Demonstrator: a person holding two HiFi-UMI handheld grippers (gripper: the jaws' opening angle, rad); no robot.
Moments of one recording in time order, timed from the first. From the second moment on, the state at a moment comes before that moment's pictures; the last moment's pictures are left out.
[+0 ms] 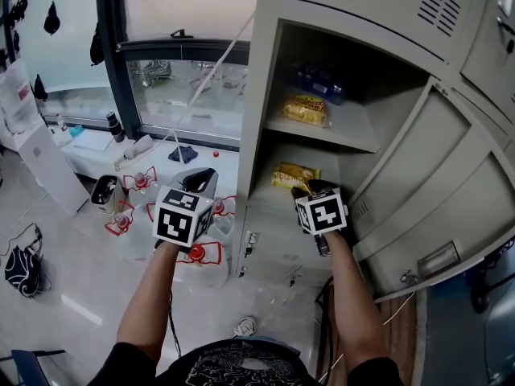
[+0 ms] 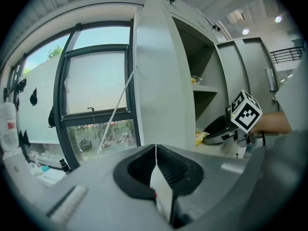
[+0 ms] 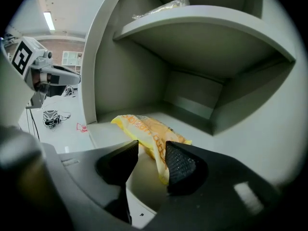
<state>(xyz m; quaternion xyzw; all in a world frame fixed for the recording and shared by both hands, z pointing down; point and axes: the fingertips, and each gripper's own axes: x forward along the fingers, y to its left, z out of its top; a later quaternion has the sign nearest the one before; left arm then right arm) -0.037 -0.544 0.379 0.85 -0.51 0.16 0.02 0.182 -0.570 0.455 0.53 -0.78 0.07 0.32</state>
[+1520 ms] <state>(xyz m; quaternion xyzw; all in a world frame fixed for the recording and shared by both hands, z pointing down) -0.028 -0.526 0.383 0.85 -0.50 0.16 0.03 0.188 -0.557 0.426 0.57 -0.78 0.06 0.23</state>
